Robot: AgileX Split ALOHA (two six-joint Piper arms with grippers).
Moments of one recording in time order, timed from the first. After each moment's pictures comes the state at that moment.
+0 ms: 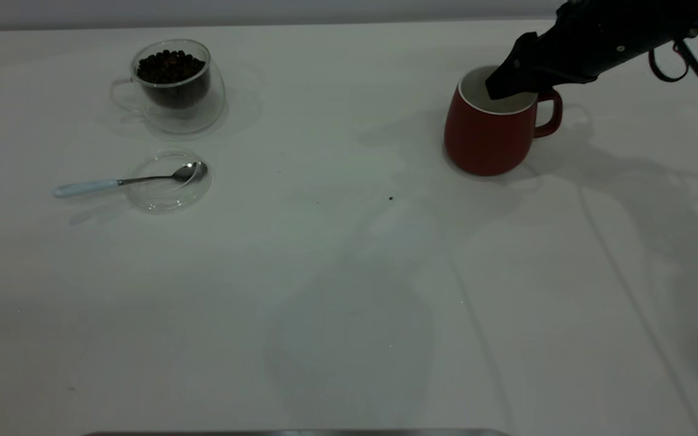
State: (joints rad) left arm 0.02 -0.02 -0.49 -0.08 1.14 0.03; right arm 0.13 2.38 -1.34 1.48 0.45 -1.70
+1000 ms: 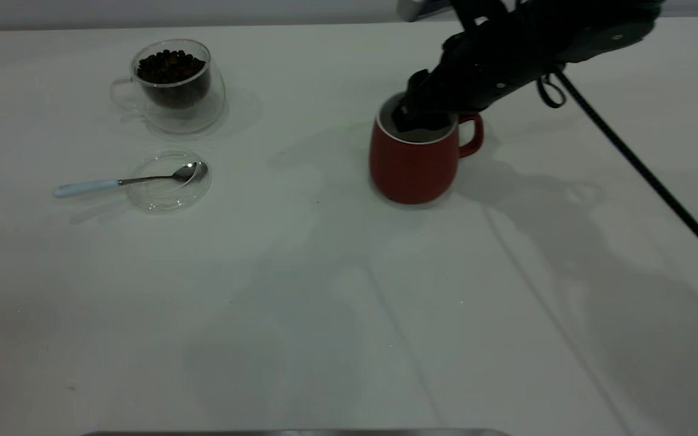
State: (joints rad) left arm 0.02 -0.02 -0.49 -0.08 1.14 0.03; right arm 0.39 2.43 -1.38 1.77 0.29 -1.92
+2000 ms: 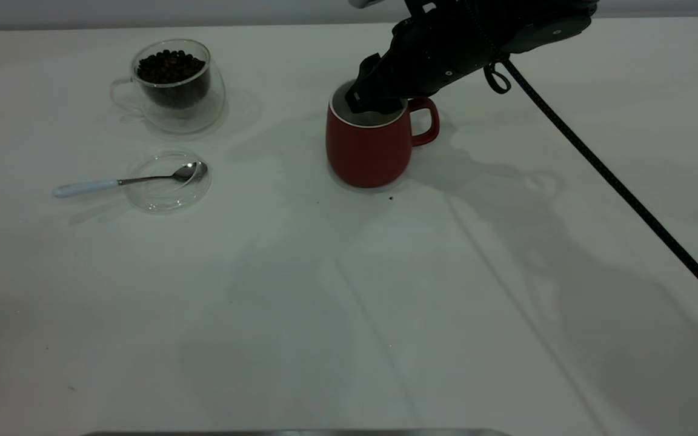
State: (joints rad) left arm 0.02 -0.02 -0.49 -0.08 1.14 0.03; right arm 0.45 2.50 -1.54 1.77 0.30 -1.92
